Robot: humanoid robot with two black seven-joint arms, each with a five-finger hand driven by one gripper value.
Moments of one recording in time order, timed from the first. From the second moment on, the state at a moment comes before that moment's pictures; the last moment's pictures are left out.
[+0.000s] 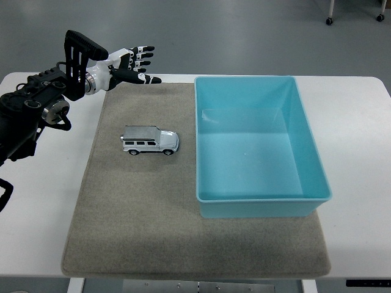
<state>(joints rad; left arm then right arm) -1.11 0.24 -0.26 -0.29 0.49 -0.45 -0.28 0.03 0.00 -0.02 0.09 -0.02 0.18 0.06</state>
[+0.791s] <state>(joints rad) -1.26 0.49 -0.25 -0.74 1.20 -0.61 -0.28 0.03 0.00 -0.02 0.09 -0.02 0.18 0.06</state>
